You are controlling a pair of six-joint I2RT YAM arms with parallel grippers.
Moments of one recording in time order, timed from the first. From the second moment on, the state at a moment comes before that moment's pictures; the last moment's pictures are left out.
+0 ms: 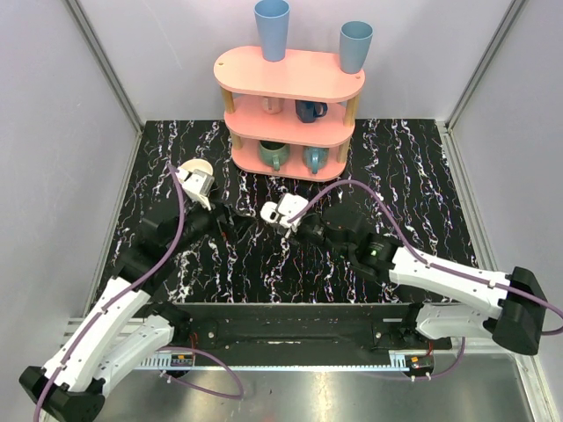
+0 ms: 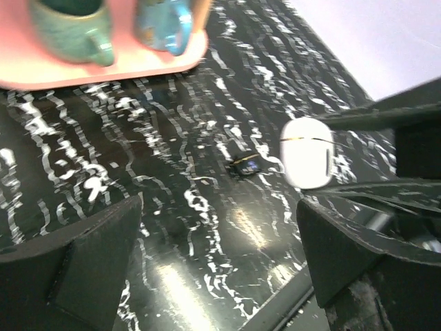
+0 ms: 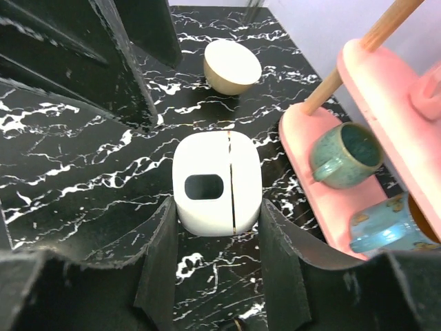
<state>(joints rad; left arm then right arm) -0.48 0.68 0.75 -0.31 0.19 -0.31 1.05 1.19 0.88 0.16 0.07 -0.32</state>
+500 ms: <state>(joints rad) -0.48 0.77 0.88 -0.24 0.72 -0.29 1.06 1.08 0.80 0.11 0.14 -0.55</state>
